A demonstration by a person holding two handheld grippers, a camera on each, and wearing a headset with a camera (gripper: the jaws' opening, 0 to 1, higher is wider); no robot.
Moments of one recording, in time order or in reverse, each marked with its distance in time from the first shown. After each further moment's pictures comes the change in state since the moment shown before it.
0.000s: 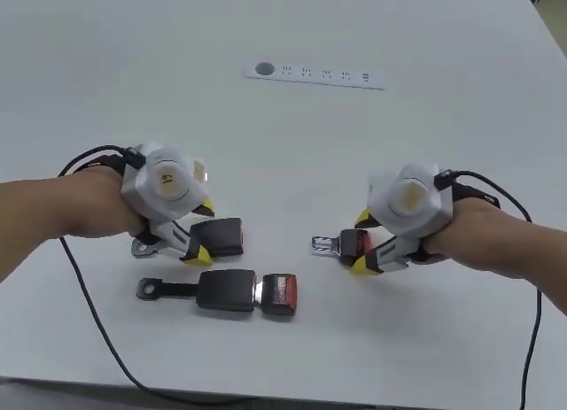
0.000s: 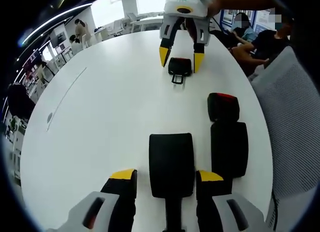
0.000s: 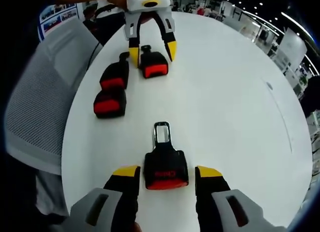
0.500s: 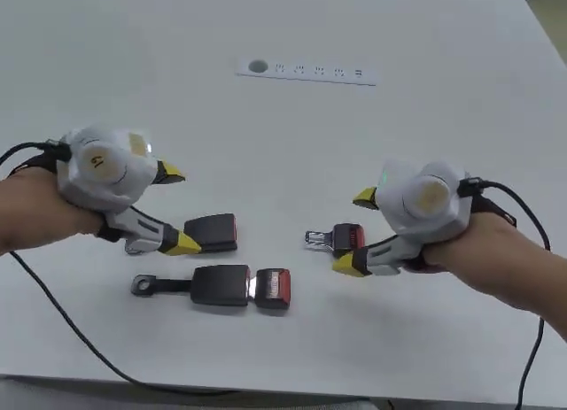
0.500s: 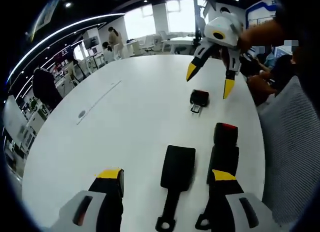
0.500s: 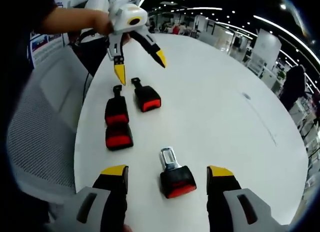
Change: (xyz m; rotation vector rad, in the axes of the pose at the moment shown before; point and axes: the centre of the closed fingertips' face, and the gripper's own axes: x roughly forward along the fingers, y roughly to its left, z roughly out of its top) left arm -0.062 0.005 0.012 -0.174 -0.204 0.211; right arm -0.036 0.020 0.036 0.130 -0.194 -0.151
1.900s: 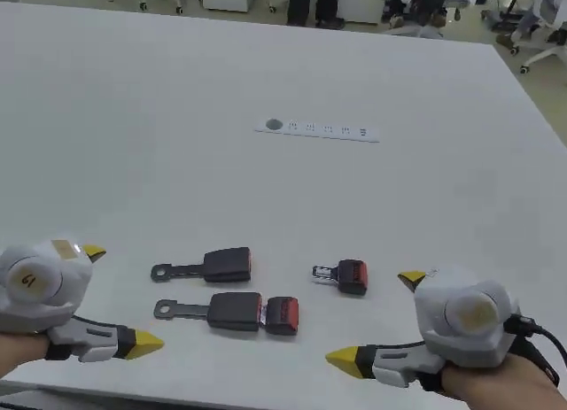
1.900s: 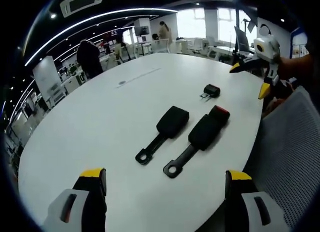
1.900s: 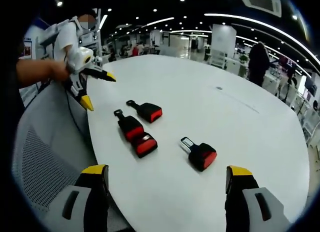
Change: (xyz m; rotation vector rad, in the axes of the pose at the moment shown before) left arm -0.077 -0.051 -0.081 -0.306 0.012 0.259; right arm -0.046 0.054 -0.013 0.346 -0.175 -0.189
